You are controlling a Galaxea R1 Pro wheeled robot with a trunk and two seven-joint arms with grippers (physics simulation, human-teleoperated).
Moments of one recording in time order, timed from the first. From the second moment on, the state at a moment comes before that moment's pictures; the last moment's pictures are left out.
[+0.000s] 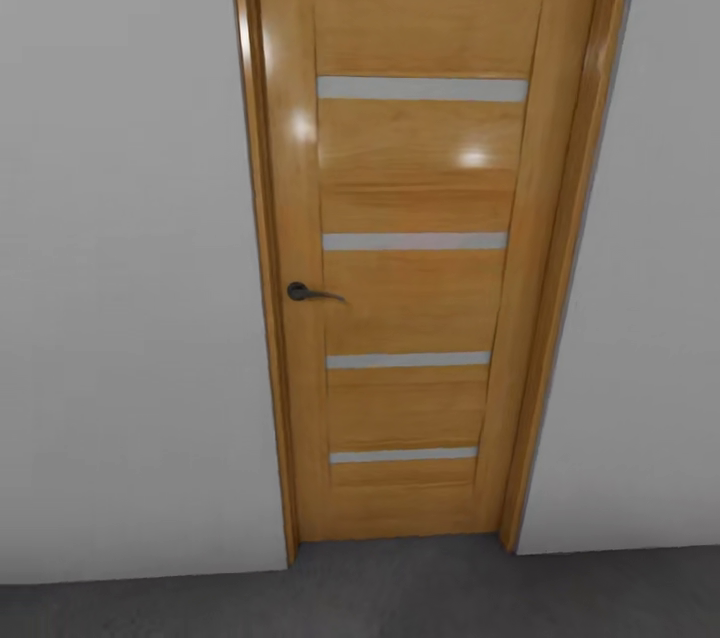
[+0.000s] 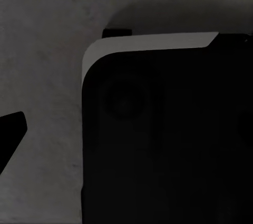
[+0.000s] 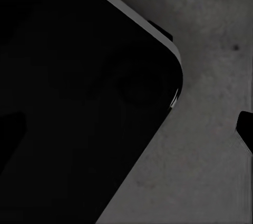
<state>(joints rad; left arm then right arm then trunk) 0.00 0.01 0.01 -0.03 0.01 -0.05 0.00 0.00 0.01 0.56 0.01 0.00 -0.04 0.01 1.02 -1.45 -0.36</state>
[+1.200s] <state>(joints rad) 0.00 0.01 0.01 -0.02 0.01 -0.05 0.00 0.00 0.02 0.56 0.01 0.00 -0.04 0.00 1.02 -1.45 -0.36</state>
